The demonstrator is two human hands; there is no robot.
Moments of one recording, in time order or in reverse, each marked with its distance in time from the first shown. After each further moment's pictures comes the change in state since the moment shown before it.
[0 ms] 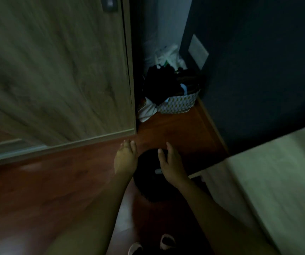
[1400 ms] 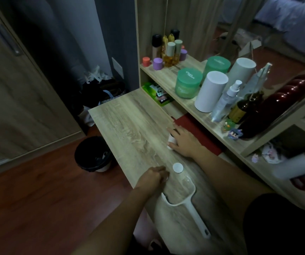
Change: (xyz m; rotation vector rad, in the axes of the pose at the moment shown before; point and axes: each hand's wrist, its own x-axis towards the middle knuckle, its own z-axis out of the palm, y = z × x) left_hand -0.579 0.247 0.097 0.314 -0.694 0.819; right_hand -0.367 0.263 -0.420 -0.703 0.100 -0.240
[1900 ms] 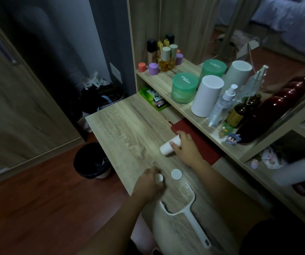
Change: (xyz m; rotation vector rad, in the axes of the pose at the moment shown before) left_hand 0.014 -0.004 0.003 -0.116 0.169 -0.212; right_hand -0.011 0.001 0.008 0.515 0.246 0.270
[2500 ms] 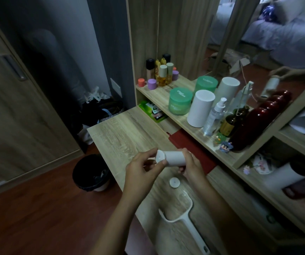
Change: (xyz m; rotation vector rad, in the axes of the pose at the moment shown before) left_hand -0.058 0.085 -0.105 -0.664 0.428 0.101; right_hand -0.069 -0.025 -0.016 0.924 0.097 0.304
